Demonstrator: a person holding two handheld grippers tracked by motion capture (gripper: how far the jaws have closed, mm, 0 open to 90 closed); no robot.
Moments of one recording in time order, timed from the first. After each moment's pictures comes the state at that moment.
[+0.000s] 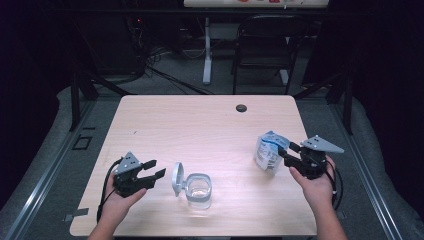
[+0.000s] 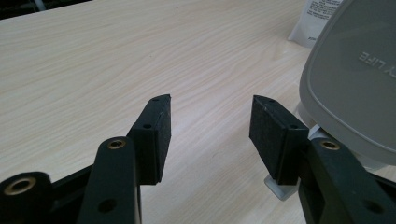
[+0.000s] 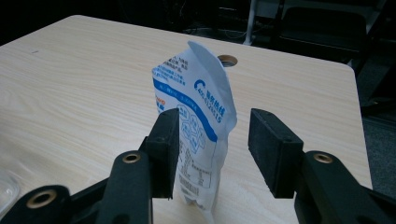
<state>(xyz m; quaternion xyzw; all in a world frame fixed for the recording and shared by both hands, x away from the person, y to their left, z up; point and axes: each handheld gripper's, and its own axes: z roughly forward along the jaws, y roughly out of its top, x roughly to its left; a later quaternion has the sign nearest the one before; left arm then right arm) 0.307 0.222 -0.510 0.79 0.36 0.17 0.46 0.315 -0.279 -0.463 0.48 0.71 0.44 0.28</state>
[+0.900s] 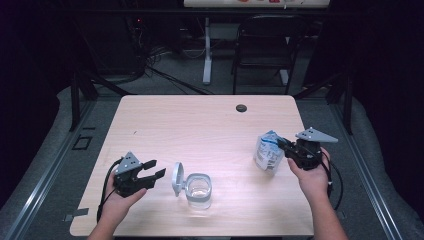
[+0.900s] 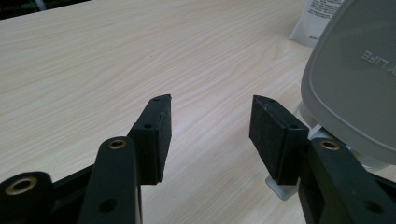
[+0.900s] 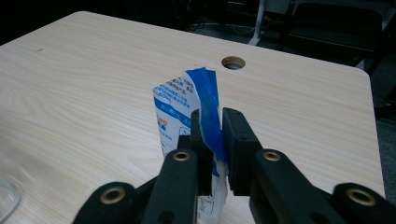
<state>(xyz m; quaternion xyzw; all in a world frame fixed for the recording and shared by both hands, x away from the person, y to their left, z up) 0.308 0.222 -0.510 0.79 0.36 0.17 0.46 0.335 -0.273 -0.457 0.48 0.72 0.43 0.26</state>
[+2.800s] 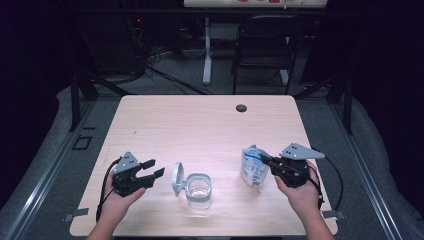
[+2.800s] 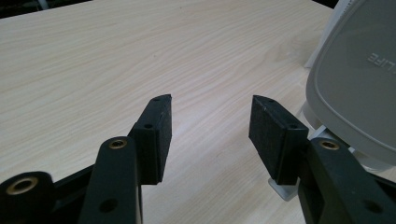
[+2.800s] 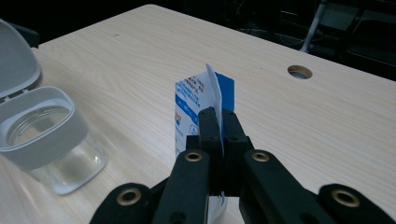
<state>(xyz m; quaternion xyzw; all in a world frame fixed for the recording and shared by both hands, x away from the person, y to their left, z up) 0.308 0.225 -0.510 0.79 0.37 0.16 0.46 0.291 -0.230 -0.454 0.39 0.77 0.46 0.23</state>
